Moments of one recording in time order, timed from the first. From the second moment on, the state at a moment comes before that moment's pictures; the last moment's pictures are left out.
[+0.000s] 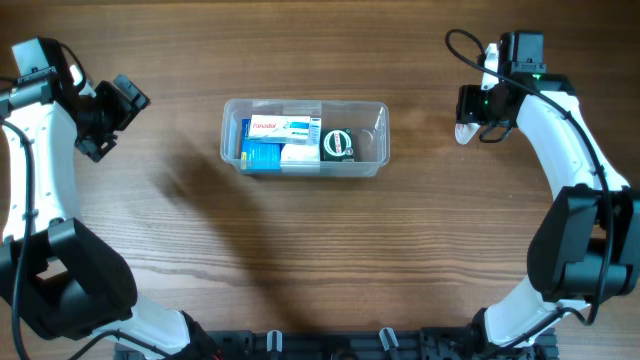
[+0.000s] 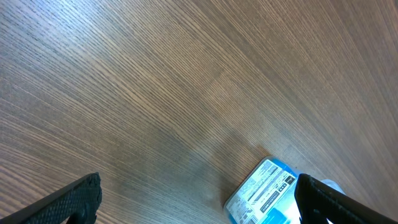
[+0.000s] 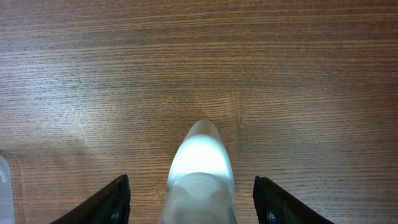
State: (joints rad) left arm 0.37 1.78 1.53 -0.98 0.23 -0.45; right arm -0.06 1.85 1.38 -0.70 -0.01 0.01
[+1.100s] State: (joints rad) left arm 0.37 1.78 1.53 -0.98 0.23 -0.45; right arm -0.01 1.71 1.38 -0.76 0.00 0.02
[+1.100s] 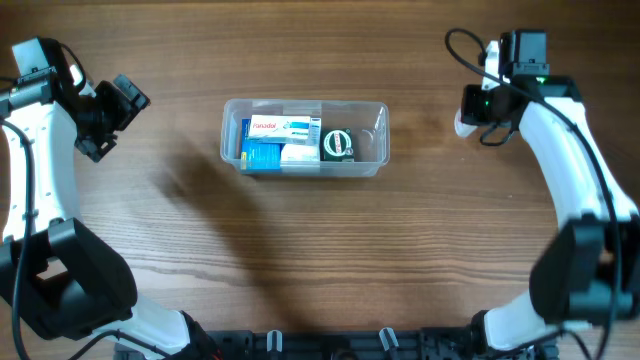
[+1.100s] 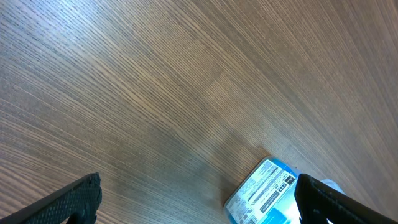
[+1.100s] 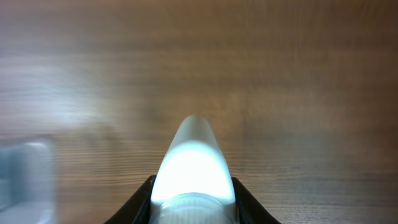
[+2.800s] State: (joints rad) left arm 0.37 1.78 1.53 -0.98 0.23 -0.45; right arm 0.51 1.83 1.38 -0.65 0.18 0.31
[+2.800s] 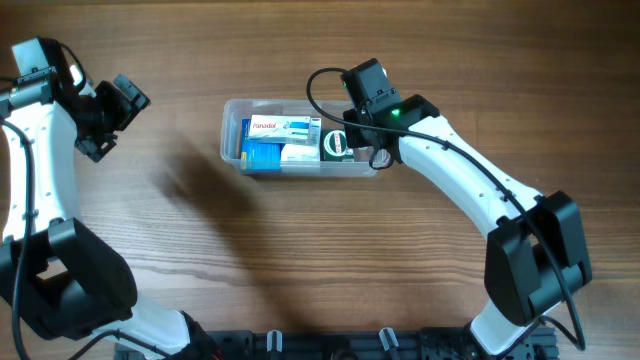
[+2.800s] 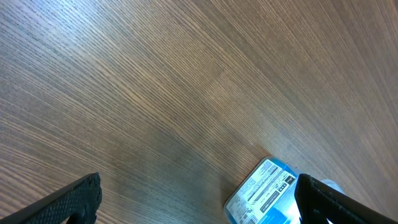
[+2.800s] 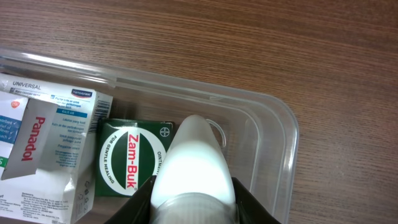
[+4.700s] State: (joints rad) left arm 0.37 1.78 1.53 -0.98 0.23 -0.45; right arm 0.52 1.91 1.44 -0.64 0.19 0.34
